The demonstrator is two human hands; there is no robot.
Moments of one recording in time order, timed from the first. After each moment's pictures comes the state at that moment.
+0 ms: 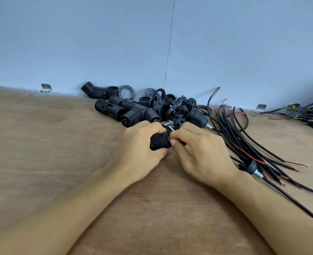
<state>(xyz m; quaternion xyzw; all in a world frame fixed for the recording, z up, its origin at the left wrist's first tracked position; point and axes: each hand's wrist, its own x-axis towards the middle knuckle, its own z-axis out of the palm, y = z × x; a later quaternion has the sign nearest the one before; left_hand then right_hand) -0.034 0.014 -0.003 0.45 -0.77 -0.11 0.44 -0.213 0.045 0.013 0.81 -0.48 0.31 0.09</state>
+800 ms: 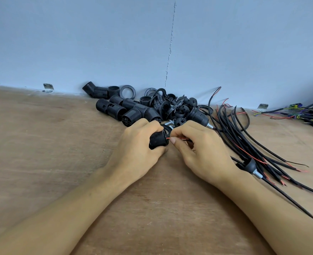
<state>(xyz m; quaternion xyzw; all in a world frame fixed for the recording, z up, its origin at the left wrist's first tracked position) -0.032 0.005 -0.013 0.45 -0.77 -0.05 0.45 -0.215 0.039 0.012 0.79 -0.50 0.37 -0.01</state>
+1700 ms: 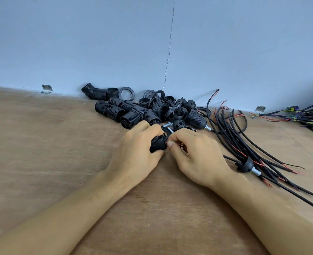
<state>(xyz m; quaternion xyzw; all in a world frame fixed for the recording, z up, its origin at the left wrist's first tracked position) -0.035 0.011 -0.011 0.44 -0.78 -0.03 0.45 -0.210 0.040 0.009 0.78 -0.55 0.30 0.01</state>
